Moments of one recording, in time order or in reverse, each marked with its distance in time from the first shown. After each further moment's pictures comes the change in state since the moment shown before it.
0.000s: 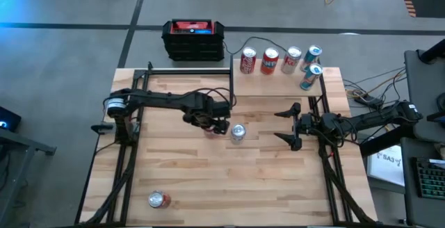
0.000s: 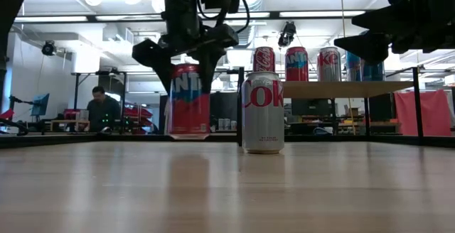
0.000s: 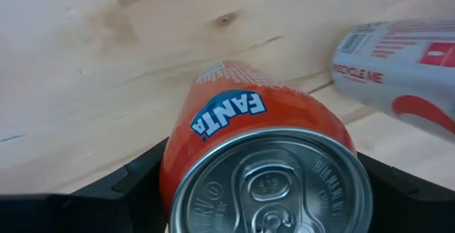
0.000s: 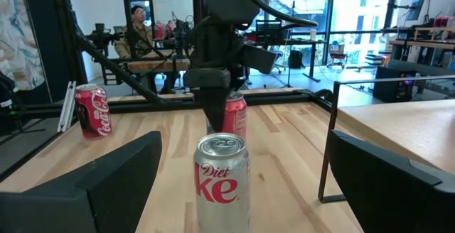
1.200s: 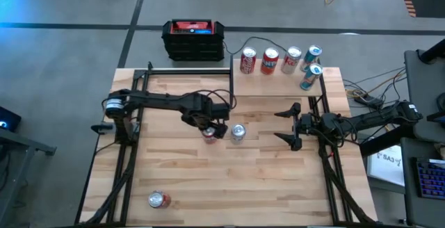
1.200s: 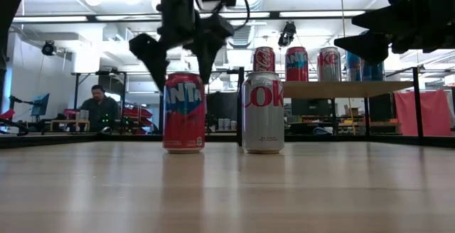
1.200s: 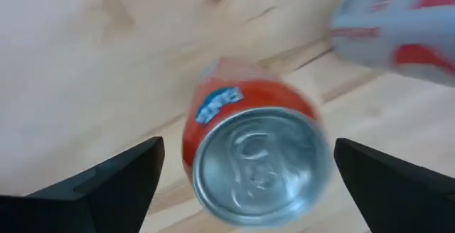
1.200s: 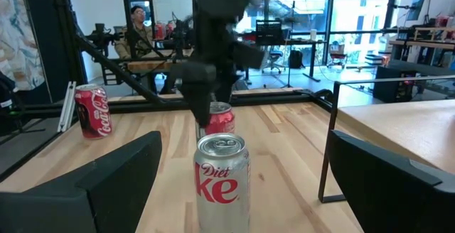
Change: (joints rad) left arm -0.026 -0.011 0.015 -0.057 0.030 0.064; right arm 0.000 0.000 0.000 0.000 0.000 0.000
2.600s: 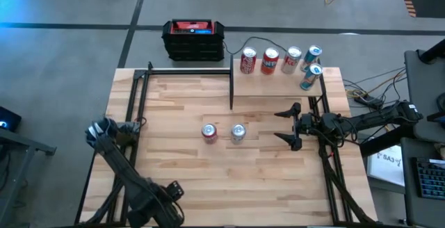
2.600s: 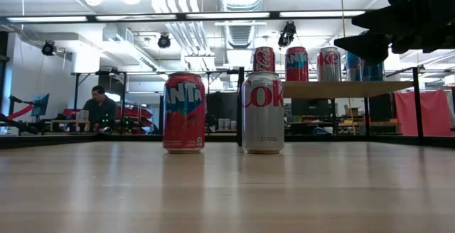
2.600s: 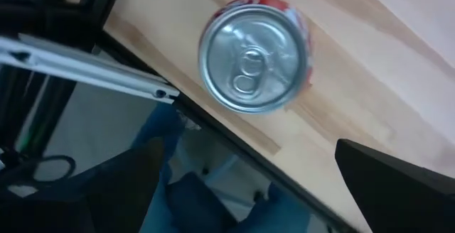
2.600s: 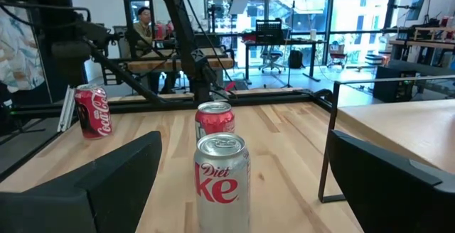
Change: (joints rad) left arm -0.893 0.013 0.186 -0.265 0.165 -2.020; right arm 0.000 0.000 0.000 0.000 0.000 0.000
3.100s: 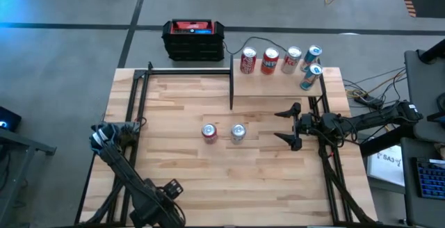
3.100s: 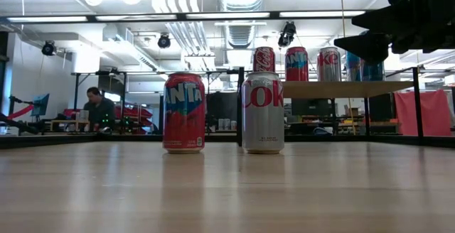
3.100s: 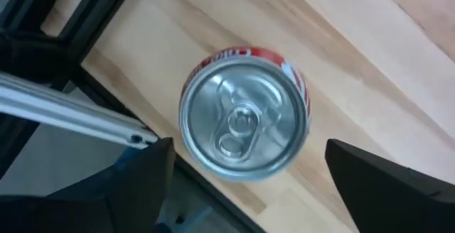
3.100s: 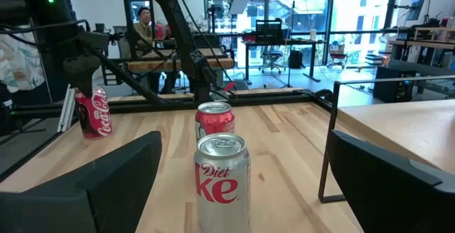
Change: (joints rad) left arm -0.017 0.087 -0.006 -0.081 -0.054 -0.070; right arm 0.000 0.000 0.000 0.000 0.000 0.000
